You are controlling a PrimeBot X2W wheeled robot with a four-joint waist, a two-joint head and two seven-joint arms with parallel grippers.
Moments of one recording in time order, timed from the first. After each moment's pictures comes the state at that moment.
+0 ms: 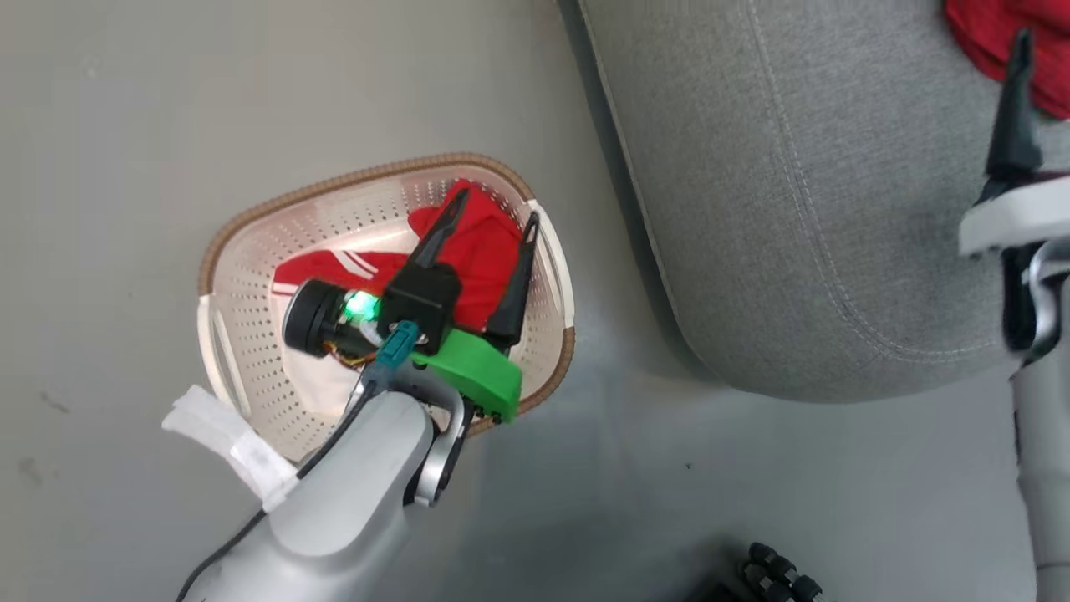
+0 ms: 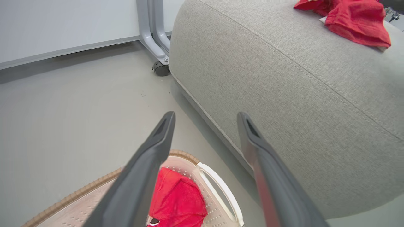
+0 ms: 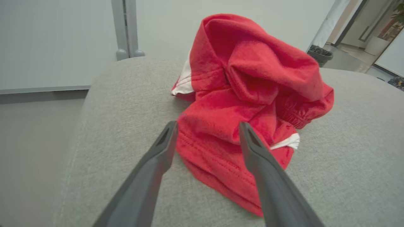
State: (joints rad) left arm -0.65 0.18 -0.81 0.37 -0.49 0.23 -0.23; right arm -0.64 -0.25 -0.18 0.44 0.11 0.13 -0.26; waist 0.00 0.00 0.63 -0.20
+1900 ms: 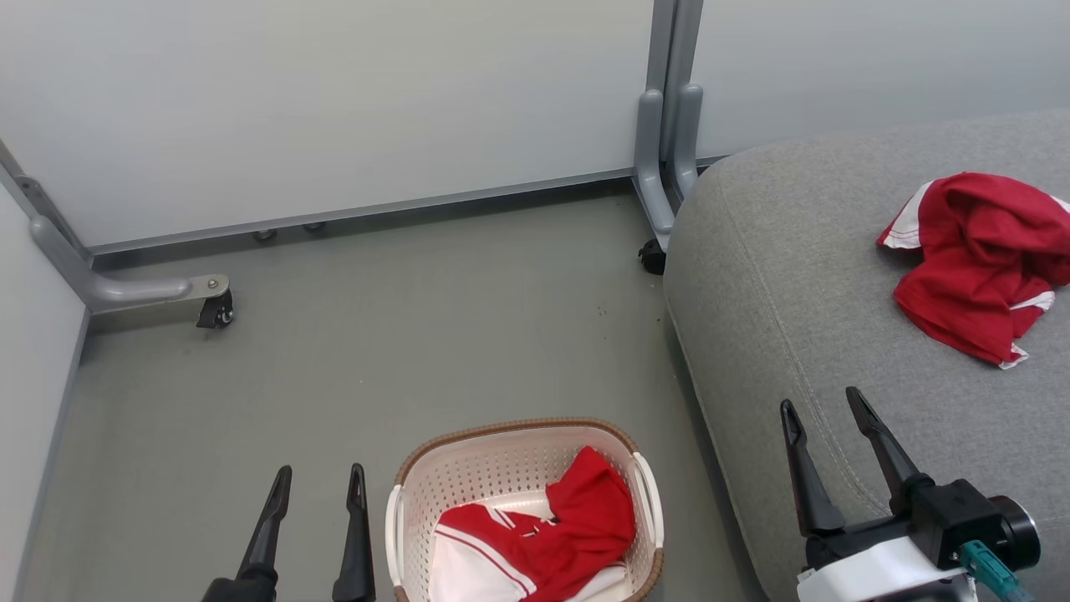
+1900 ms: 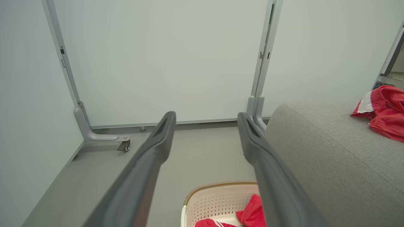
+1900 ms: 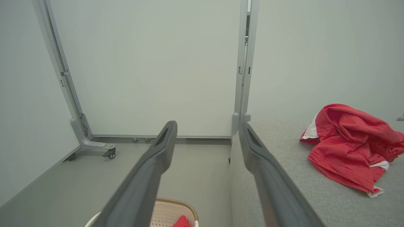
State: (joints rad) left arm 0.21 0.05 -0.15 -0.02 -0.16 0.00 -0.26; right arm 0.12 -0.07 0.07 -0.01 0.07 0.13 -0.26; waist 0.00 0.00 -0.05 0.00
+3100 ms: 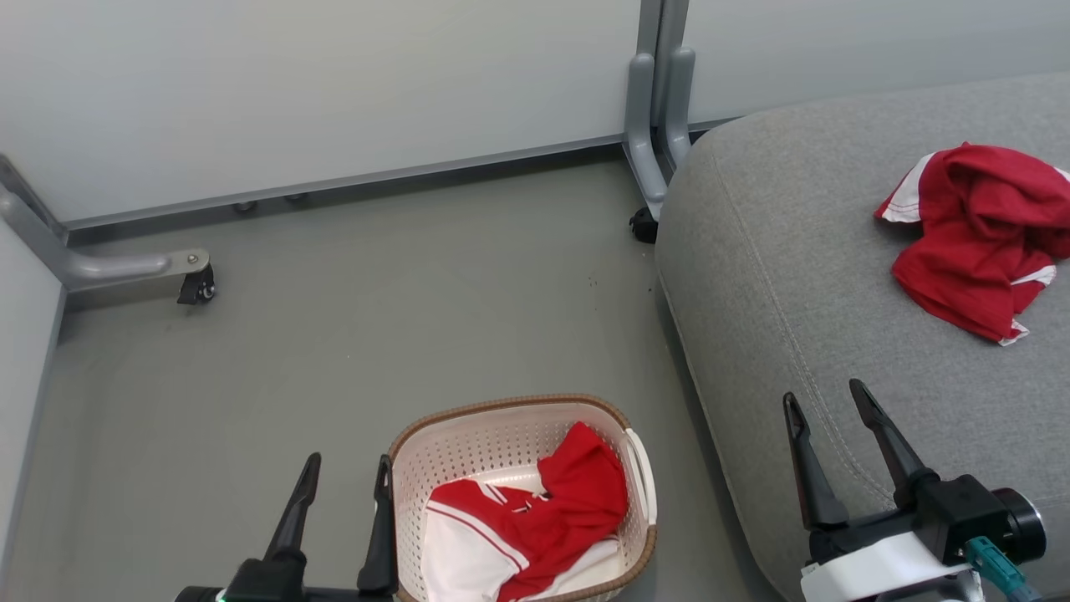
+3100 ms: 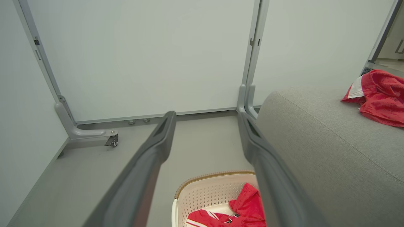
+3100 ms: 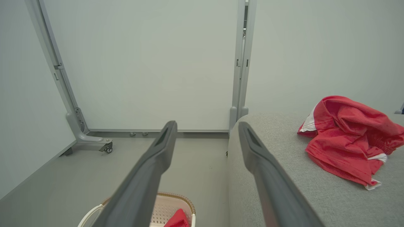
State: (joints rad) left arm 0.17 0.05 -0.18 0.01 -0.15 -0.02 -0.26; right arm 0.12 -0.08 0.07 -0.02 0.07 0.13 -0.26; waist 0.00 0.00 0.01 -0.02
